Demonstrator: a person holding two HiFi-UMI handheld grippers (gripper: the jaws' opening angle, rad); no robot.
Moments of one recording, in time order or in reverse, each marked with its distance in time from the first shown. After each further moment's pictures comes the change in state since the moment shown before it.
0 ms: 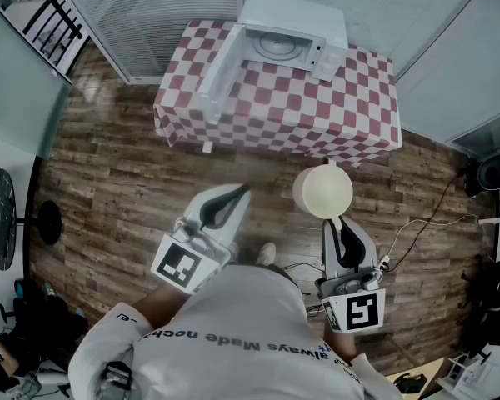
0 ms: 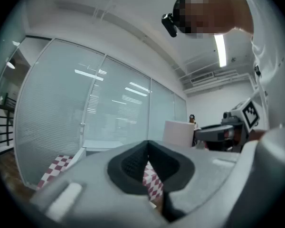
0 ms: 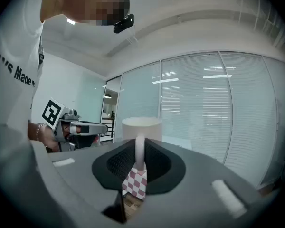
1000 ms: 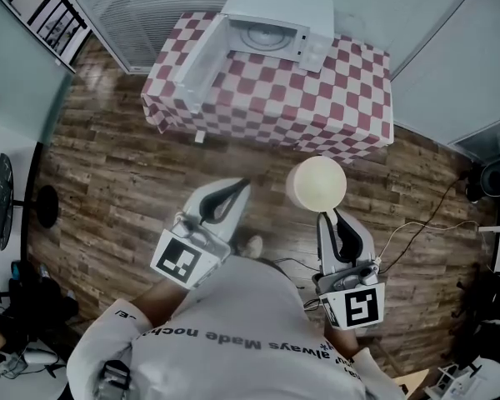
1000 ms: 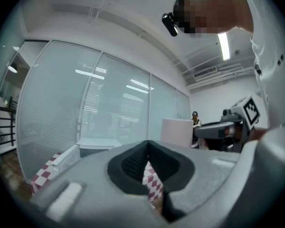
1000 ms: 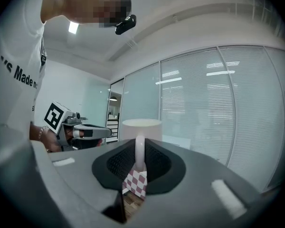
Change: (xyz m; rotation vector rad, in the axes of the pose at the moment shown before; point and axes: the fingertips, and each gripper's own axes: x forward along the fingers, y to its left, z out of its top) left arm 0.084 -0.083 -0.020 -0.007 0.026 0.061; right arm -0.047 -0.096 -0.023 0.011 -0.016 0.097
